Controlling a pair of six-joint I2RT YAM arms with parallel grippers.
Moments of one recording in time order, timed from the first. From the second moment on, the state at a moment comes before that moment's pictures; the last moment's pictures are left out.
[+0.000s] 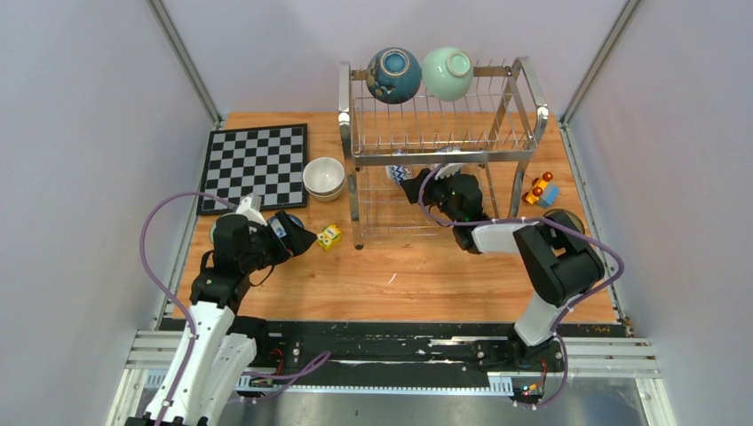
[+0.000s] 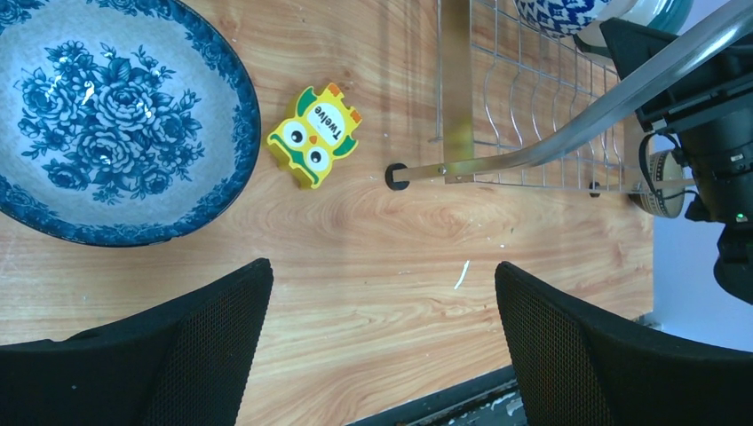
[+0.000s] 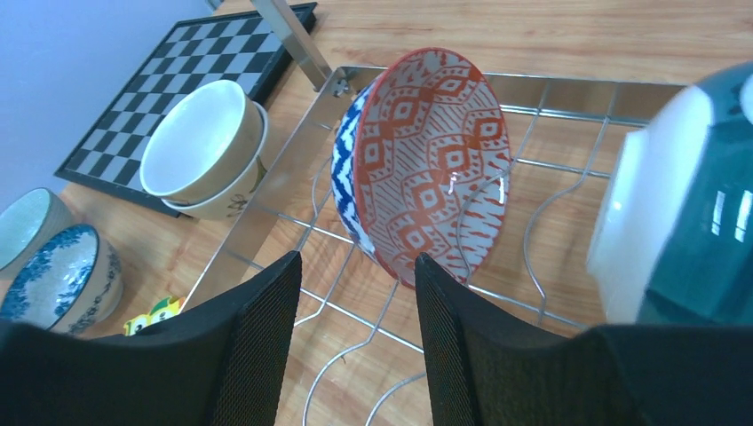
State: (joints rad) left arm -0.10 0.59 0.51 -0.45 0.31 -0.61; right arm 0.48 1.68 0.70 0.88 -0.12 0.37
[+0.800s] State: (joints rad) left arm -0.10 0.59 0.49 -0.45 0.31 -0.62; right arm 0.44 1.84 0.87 0.89 -0.30 0.44
